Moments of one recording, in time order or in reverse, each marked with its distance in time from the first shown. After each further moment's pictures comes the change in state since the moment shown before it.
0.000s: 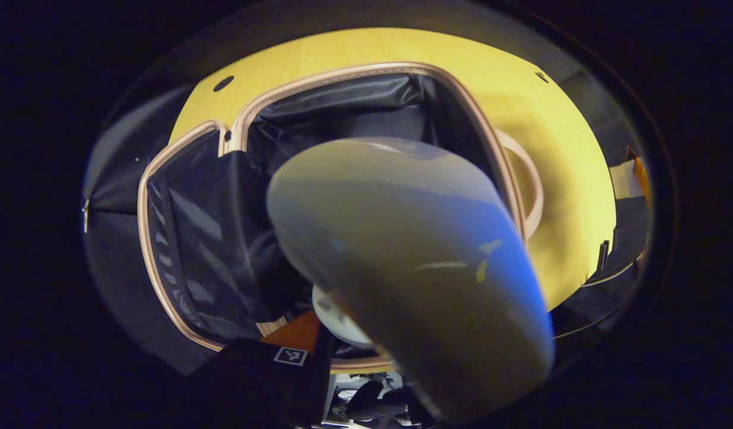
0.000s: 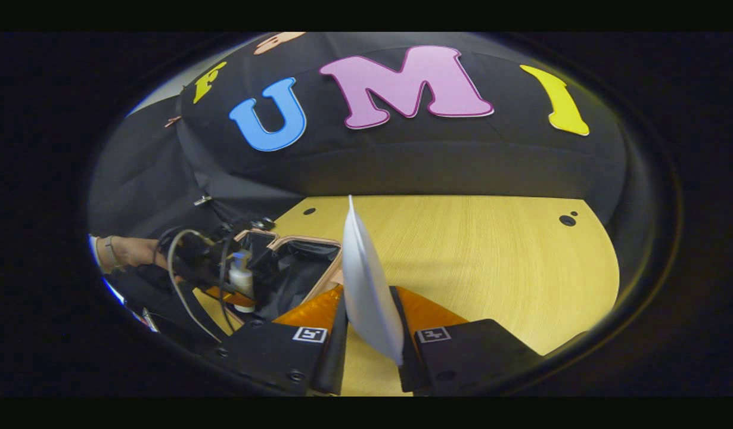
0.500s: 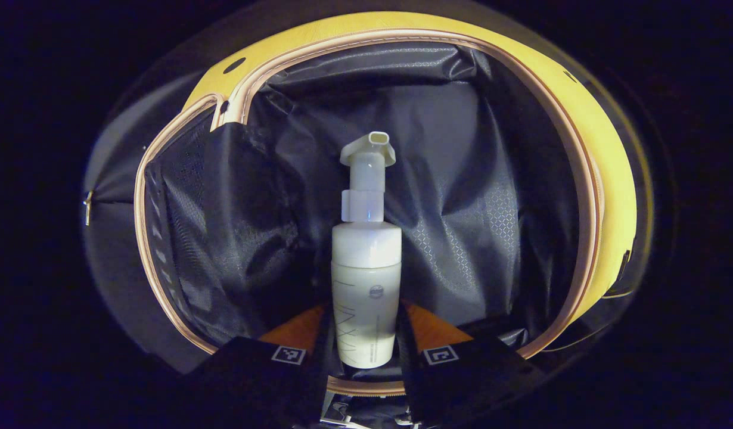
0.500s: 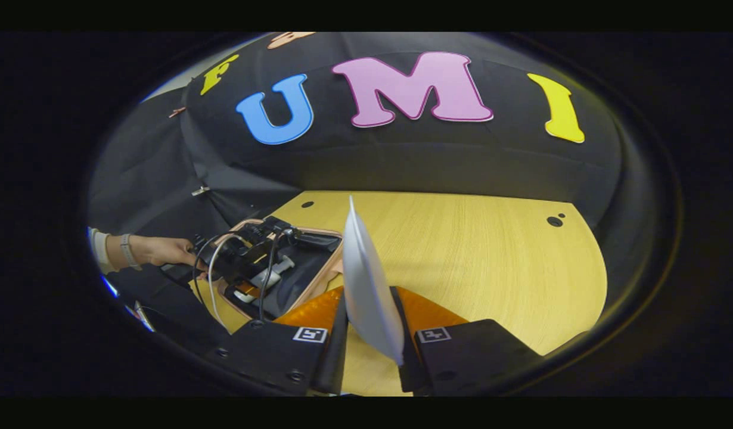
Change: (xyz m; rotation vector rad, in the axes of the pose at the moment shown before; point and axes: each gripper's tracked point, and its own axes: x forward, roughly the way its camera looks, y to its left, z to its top) left arm 0.024 0.019 0.006 -0.013 -0.020 0.083; right arm -0.018 0.011 -0.015 -0.039 0.027 -0.040
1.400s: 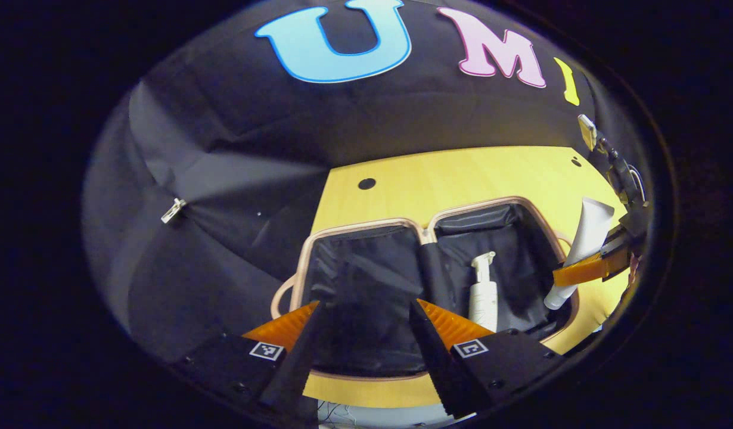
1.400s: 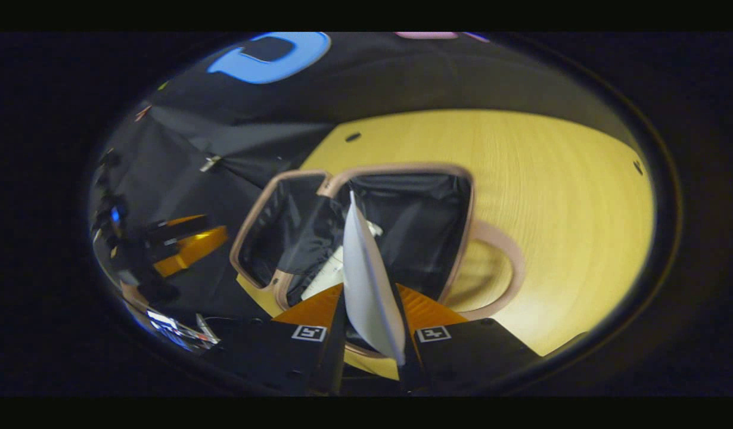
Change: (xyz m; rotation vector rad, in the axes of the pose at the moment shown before) left arm -0.154 0.197 -0.024 -0.176 -0.718 0.213; right arm 0.142 0.166 -0.092 0.261 0.571 0.130
